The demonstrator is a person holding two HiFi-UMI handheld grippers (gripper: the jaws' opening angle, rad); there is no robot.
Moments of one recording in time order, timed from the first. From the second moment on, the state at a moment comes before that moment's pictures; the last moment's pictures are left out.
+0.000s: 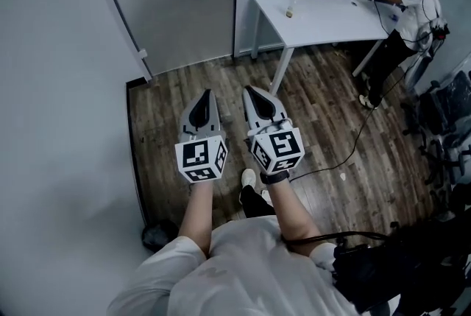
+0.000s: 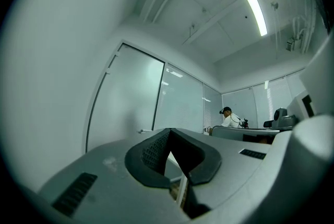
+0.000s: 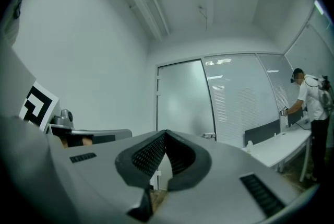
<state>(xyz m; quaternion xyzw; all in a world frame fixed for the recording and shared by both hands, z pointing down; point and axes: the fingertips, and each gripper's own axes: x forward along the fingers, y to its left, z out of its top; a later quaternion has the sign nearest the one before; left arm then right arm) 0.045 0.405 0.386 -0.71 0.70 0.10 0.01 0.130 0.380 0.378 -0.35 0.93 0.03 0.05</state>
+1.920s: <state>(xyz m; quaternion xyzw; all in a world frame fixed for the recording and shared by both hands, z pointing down) -0.179 -0.317 0.374 -0.76 0.64 0.11 -0.01 -0.088 -0.327 0.373 -0.42 0.91 0.00 0.04</state>
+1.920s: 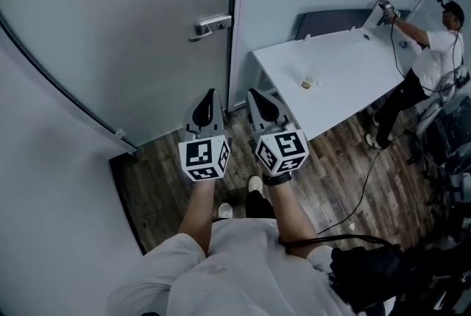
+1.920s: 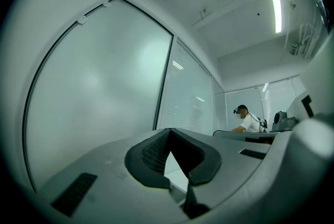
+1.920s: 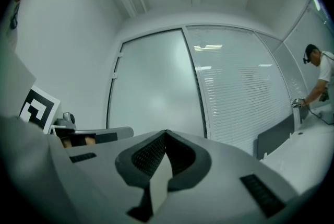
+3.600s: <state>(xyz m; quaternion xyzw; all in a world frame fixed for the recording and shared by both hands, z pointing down) -0.250 -0.680 0.433 -0.75 0.66 -0.07 0.00 -0.130 -0.714 0.408 -0.37 0.93 -0.05 0.02</state>
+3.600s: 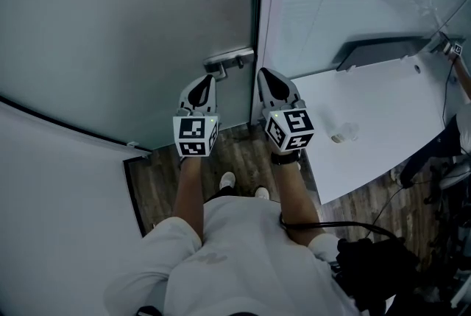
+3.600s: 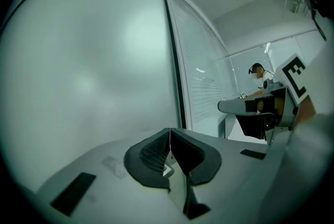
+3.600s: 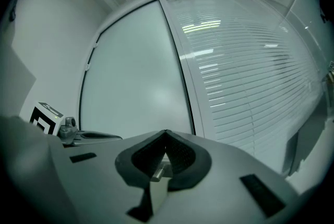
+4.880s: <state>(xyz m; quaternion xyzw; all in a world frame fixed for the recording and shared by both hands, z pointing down) -0.271 -0.743 0.591 -0.77 0.50 -0.39 0.03 -0.136 -0.759 0.468 -0.42 0.90 -0.08 -0.03</state>
